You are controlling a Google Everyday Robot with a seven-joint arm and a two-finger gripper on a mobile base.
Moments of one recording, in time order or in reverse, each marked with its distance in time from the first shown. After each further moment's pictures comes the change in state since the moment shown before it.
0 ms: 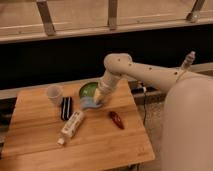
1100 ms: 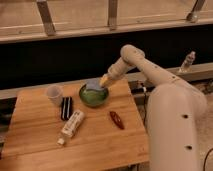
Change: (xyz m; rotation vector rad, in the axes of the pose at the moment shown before) arm -0.105 -0.055 -0.012 -0.215 -0.119 0.061
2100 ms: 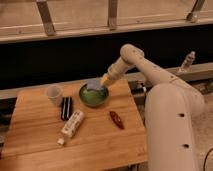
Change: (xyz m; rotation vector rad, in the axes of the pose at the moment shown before) arm 0.000 -0.003 -0.001 0.004 0.004 0.003
